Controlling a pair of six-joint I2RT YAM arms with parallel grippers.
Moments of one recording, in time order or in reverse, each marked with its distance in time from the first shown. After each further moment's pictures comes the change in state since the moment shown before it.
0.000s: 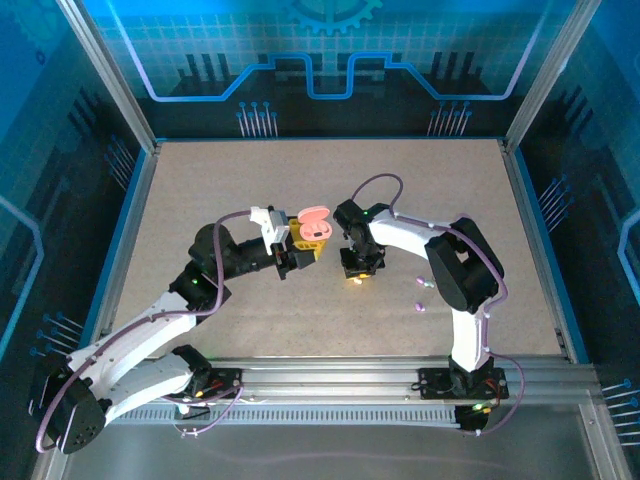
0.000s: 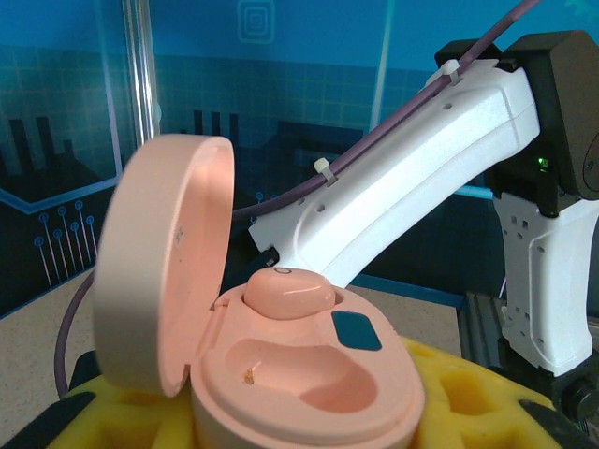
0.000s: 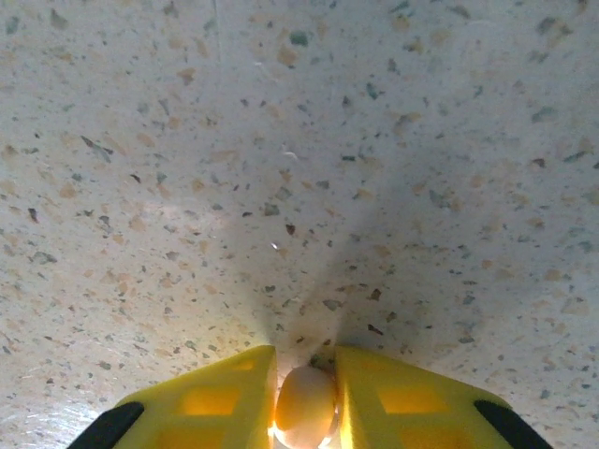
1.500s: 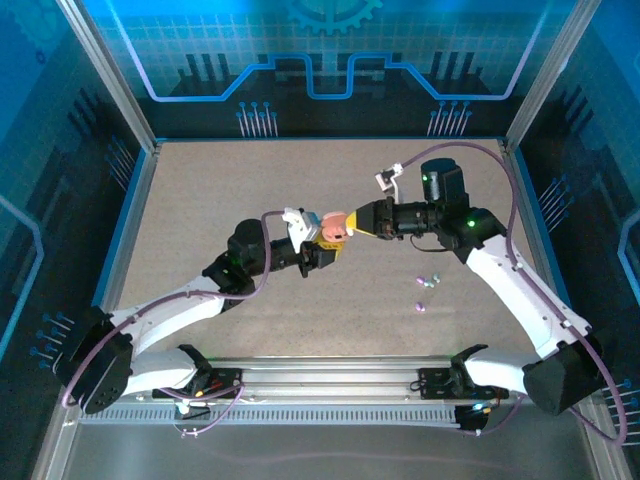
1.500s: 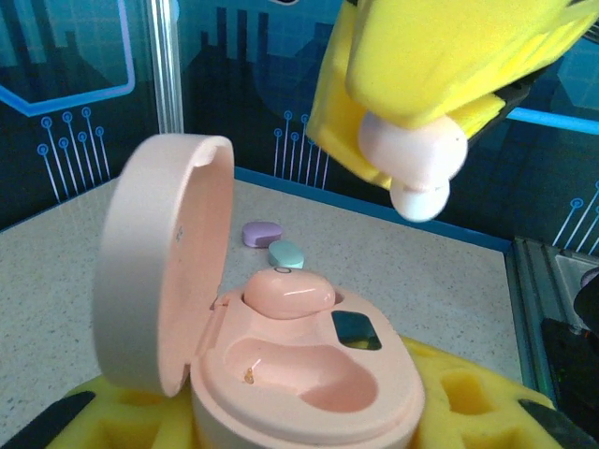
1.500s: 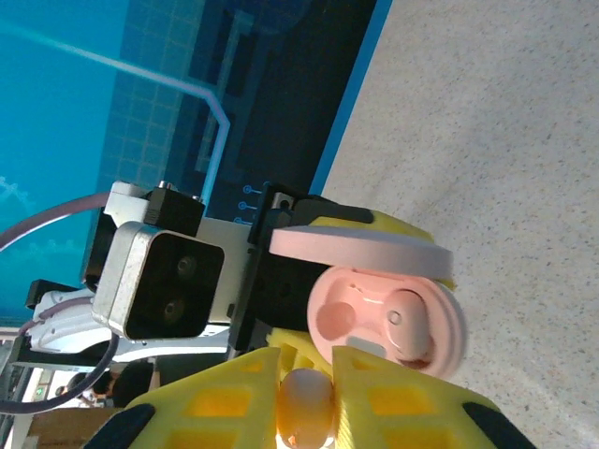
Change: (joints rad) left arm -0.058 0.257 0.002 0.077 -0.108 0.057; right arm -0.198 -0.736 -0.140 0.387 -0.793 0.232
